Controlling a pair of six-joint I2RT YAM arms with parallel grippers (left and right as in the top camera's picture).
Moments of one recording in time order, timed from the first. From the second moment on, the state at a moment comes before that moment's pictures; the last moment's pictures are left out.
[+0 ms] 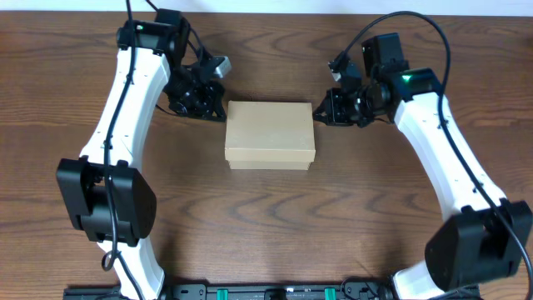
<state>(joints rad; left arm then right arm) -0.17 1.98 1.89 -1.49 0.51 0.21 0.20 1.70 1.47 -0.98 -0.54 0.17</state>
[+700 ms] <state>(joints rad) -0.27 1.96 1.60 -1.31 0.44 0.20 0.30 1.68 1.24 -0.85 -0.47 0.15</state>
